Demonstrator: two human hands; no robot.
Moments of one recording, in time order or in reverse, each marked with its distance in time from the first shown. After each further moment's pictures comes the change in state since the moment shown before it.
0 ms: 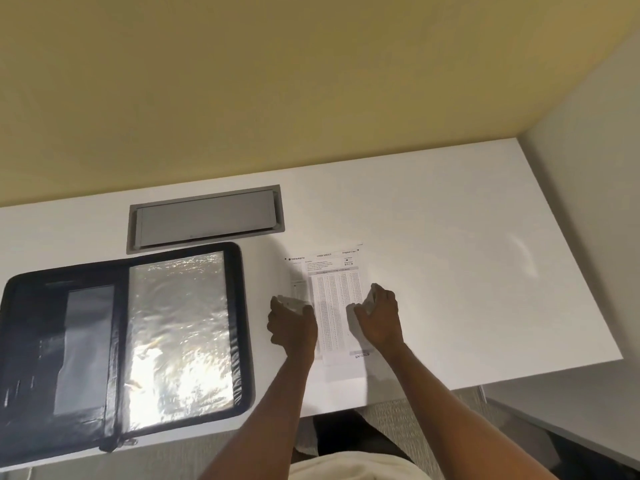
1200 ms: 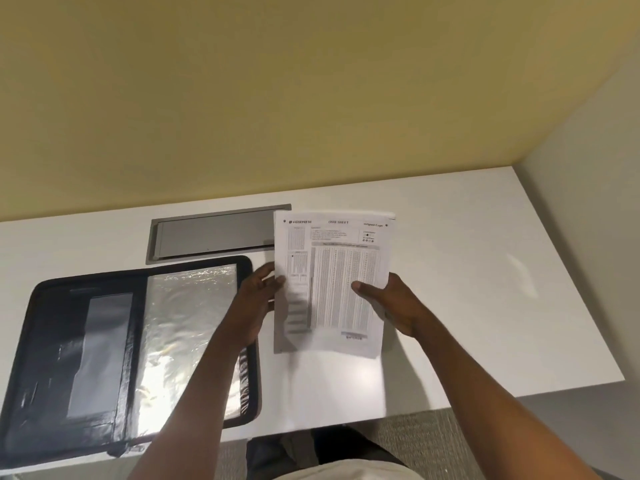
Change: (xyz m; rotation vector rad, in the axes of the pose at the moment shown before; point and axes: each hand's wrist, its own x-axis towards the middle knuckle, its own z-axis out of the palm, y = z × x) left_hand 0.044 0.051 -0.136 -0.571 -0.727 0.292; right_hand -0.006 -0.087 -0.088 0.699 -0.461 -0.131
